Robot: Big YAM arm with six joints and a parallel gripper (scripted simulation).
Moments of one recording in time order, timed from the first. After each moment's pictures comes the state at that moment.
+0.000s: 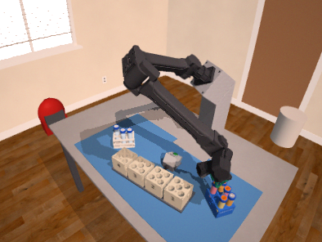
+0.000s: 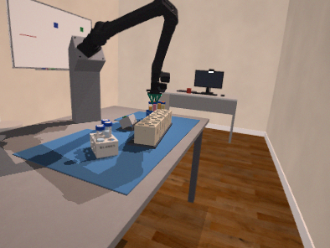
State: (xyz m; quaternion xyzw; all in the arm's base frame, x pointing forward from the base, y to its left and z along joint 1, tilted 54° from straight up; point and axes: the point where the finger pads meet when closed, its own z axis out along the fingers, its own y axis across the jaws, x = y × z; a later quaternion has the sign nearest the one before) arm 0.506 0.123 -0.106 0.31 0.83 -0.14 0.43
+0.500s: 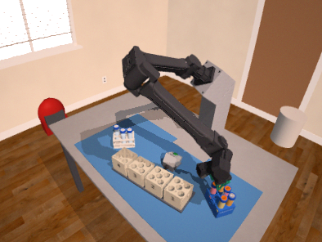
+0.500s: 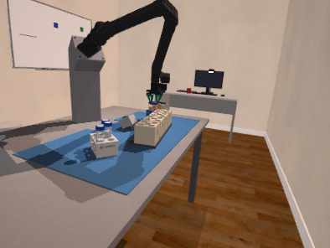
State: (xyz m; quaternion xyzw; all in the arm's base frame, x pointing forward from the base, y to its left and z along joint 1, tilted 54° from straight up) arm 0.508 0.121 -0.108 0.31 0.83 -0.14 0.43
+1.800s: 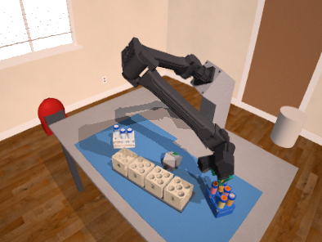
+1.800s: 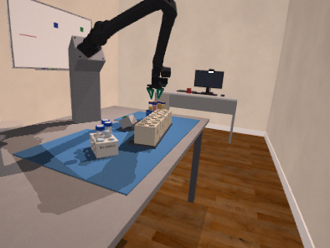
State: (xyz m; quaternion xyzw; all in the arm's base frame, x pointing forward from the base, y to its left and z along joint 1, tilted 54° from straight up) arm 0.487 0.142 -0.084 0.31 0.83 -0.14 0.44
